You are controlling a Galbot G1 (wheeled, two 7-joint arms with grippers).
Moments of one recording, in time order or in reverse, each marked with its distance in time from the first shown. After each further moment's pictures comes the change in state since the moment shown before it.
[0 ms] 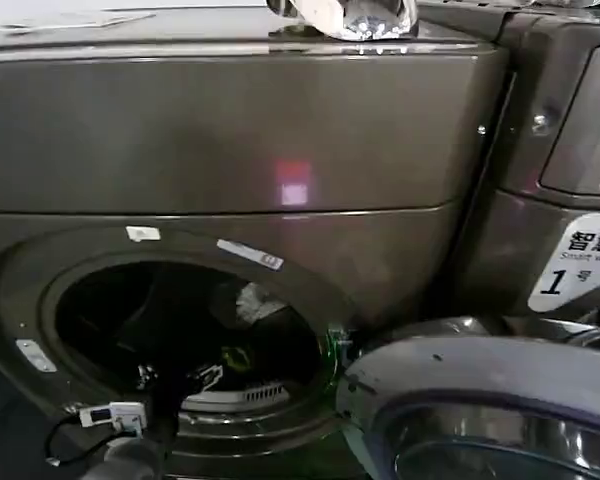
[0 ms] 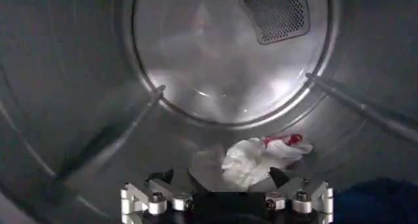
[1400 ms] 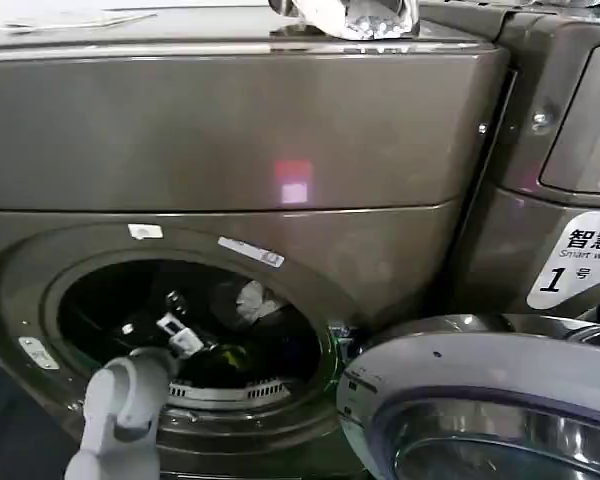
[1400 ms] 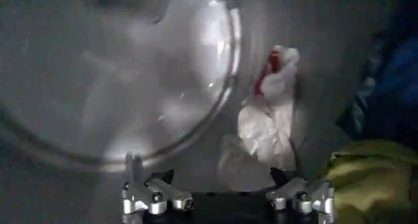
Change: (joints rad) left arm -0.362 0.030 -0.008 0.214 1.395 -0.760 1.262; right arm -0.021 -0.014 -0.016 0.007 -0.006 0.007 -0.006
